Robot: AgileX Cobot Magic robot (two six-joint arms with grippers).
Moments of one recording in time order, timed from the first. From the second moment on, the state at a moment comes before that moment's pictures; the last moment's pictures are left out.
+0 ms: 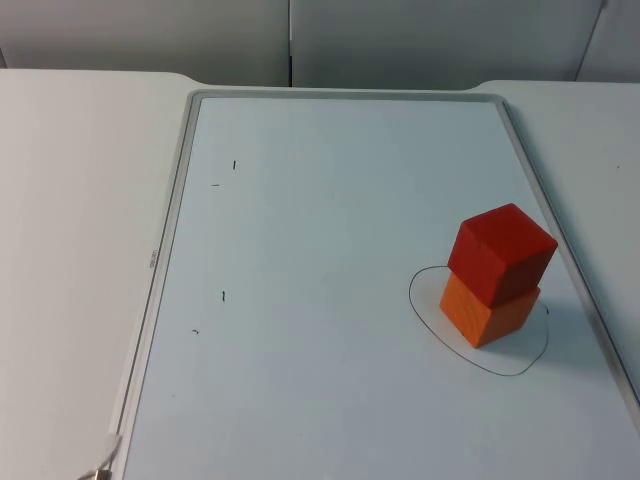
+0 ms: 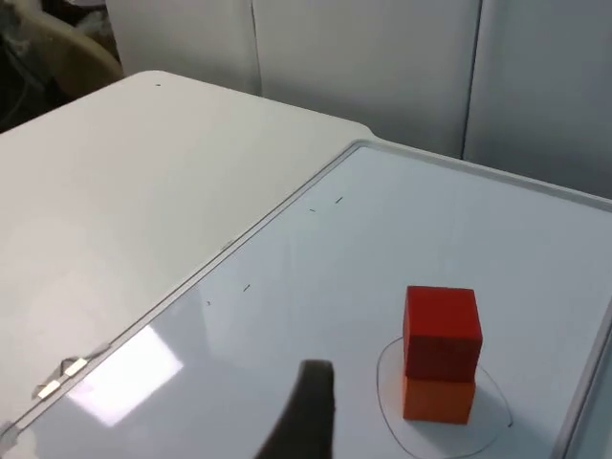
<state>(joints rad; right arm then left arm) 0.50 0.04 -0.48 0.14 0.83 -0.13 -0.79 0.00 -0.51 0.01 1.09 -0.01</state>
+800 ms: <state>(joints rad) 0.50 0.00 -0.52 -0.04 1.08 0.04 -0.79 0.00 -0.51 0.02 1.09 0.00</state>
